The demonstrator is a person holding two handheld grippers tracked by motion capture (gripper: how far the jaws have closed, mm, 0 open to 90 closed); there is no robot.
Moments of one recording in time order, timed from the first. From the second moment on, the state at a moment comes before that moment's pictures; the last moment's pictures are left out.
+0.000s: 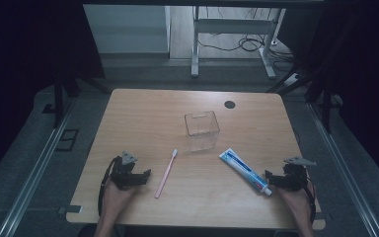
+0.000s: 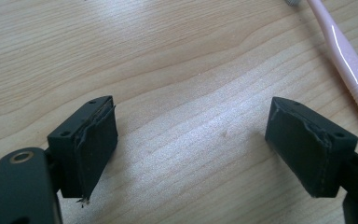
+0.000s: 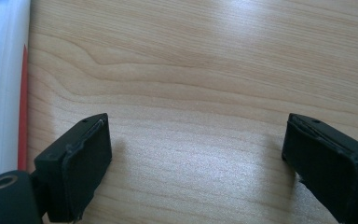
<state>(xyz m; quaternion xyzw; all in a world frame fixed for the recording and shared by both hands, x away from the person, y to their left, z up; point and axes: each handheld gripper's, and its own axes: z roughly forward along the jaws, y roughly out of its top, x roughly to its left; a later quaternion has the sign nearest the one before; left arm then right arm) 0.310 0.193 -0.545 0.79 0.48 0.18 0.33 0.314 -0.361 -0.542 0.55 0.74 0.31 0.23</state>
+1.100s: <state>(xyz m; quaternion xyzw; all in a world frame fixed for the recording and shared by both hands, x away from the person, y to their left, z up) 0.303 0.183 -0.526 0.80 0.45 0.17 0.35 0.313 -0.361 -0.542 0.55 0.74 0.31 0.23</state>
